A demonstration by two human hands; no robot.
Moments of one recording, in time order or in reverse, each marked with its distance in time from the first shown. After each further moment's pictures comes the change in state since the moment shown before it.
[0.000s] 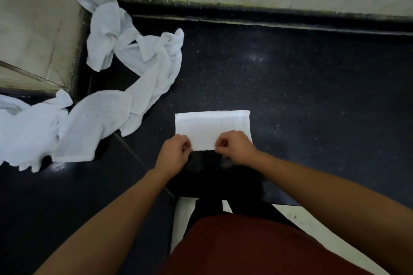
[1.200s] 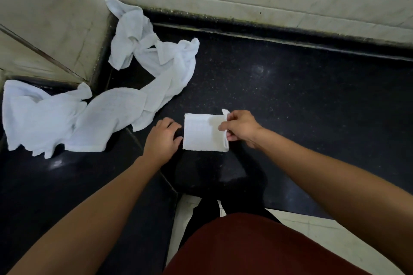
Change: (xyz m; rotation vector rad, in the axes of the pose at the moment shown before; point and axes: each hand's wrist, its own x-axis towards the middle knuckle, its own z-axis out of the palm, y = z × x) left_hand -0.002 -0.012 -0.047 0.260 0.139 0.036; right_hand 0.013 -0.055 -0.045 0.533 0.060 0.359
